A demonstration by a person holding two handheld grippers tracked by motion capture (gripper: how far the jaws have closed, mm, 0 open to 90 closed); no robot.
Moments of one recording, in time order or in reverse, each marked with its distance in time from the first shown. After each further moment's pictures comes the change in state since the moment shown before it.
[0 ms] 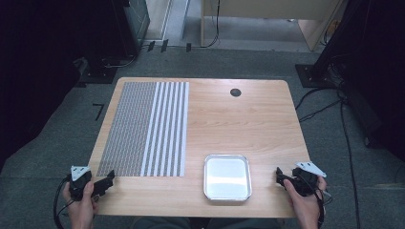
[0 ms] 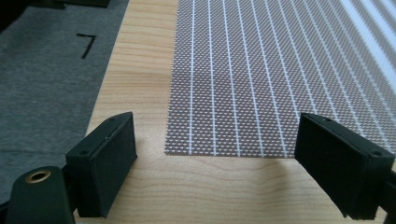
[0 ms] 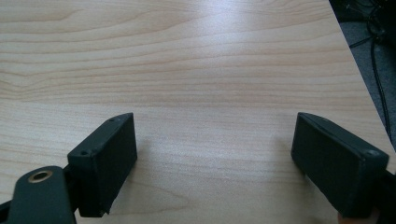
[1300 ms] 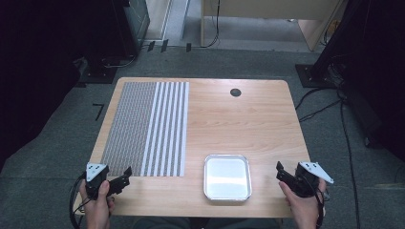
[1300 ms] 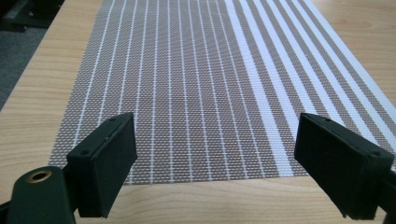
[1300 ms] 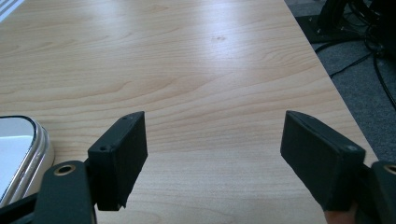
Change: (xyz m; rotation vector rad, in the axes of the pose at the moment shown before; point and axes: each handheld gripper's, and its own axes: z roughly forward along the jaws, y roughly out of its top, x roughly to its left) left arm -0.062 0.013 -0.018 -0.074 -0.111 0.021; right arm 0.018 0.016 -0.034 -0.147 0.028 0.124
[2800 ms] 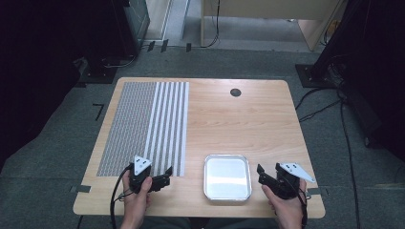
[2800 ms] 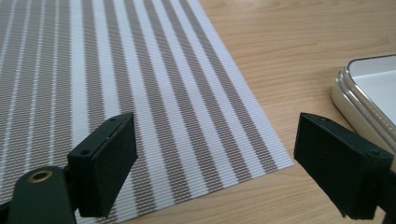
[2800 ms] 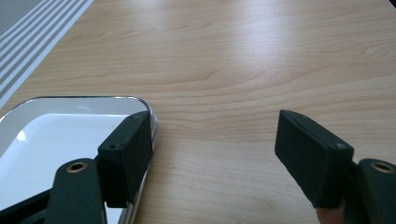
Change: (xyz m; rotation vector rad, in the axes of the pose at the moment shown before) left arm -0.109 0.005 0.031 0.054 -0.194 0.145; right arm 0.052 -0.004 -0.007 0.032 0.152 -0.036
